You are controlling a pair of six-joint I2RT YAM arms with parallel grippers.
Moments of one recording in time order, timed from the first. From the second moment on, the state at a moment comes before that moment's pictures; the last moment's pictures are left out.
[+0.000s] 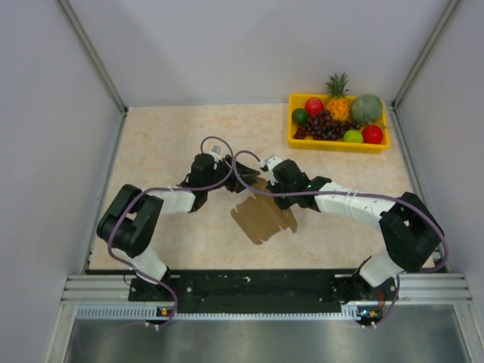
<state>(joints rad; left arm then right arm) -0.46 1.67 0.71 0.61 0.48 -1.39 0.76 1.53 0.93 -0.29 0.06 0.10</state>
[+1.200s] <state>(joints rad) -0.45 1.76 0.99 0.05 0.51 -1.57 0.76 1.53 0.93 -0.29 0.06 0.07</state>
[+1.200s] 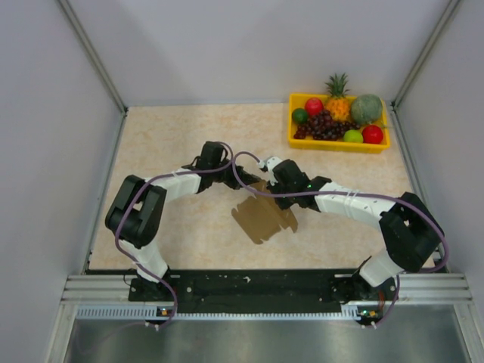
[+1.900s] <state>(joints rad) -0.45 1.76 0.91 0.19 0.53 -1.53 0.83 1.43 1.04 -0.47 0.15 0.10</state>
